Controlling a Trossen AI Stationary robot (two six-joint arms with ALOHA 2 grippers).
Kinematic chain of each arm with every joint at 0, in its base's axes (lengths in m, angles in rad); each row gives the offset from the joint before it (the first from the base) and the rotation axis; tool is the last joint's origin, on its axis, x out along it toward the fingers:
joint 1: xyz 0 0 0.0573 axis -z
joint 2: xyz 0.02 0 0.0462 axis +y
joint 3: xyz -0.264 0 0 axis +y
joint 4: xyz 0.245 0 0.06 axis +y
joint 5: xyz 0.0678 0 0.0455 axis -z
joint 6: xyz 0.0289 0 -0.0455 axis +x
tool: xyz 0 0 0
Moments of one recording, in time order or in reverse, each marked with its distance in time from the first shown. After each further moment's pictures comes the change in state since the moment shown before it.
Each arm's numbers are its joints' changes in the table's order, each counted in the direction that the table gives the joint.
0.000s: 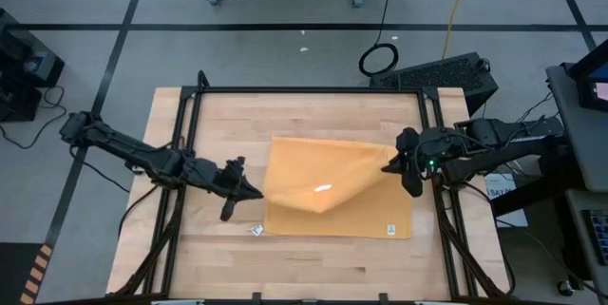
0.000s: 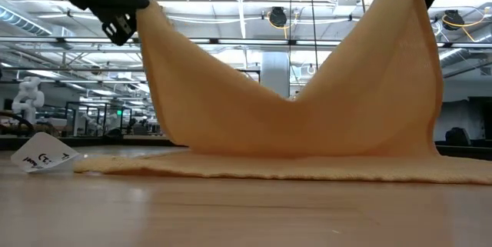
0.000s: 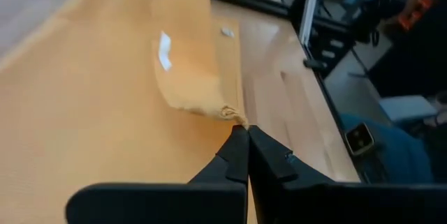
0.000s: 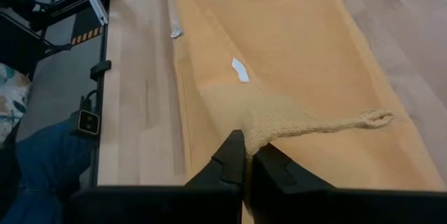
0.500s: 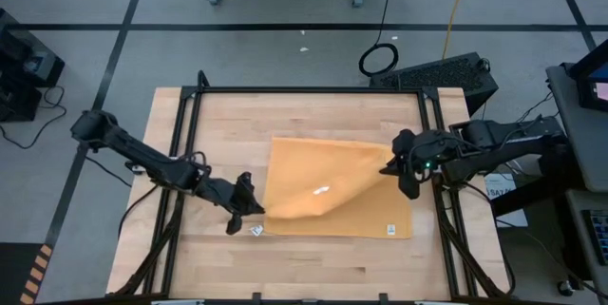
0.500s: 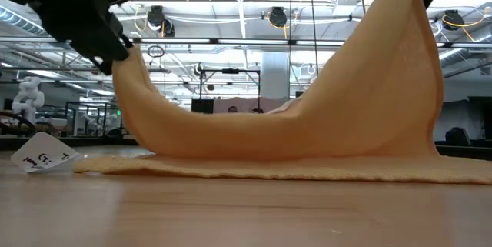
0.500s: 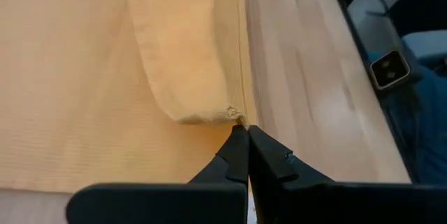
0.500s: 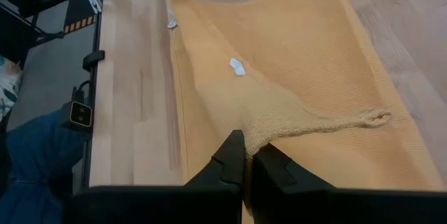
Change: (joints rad) left arm 0.085 0.224 0.000 -0.006 -0.001 -0.048; right arm -0.010 0.036 0.000 -0.001 0.004 -0.018
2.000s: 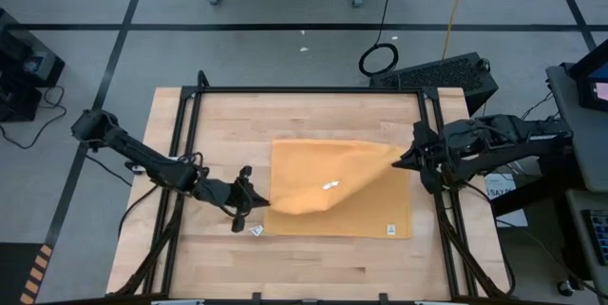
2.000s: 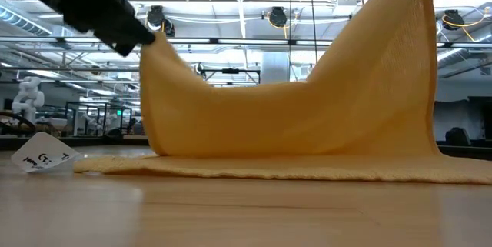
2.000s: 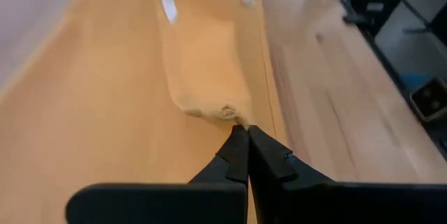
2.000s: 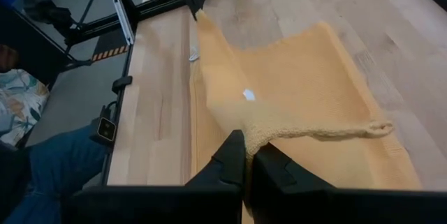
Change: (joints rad) left arm 0.024 -0.021 0.000 -0.109 -0.201 0.179; right arm 0.000 -0.171 0.000 0.000 0.001 -0.061
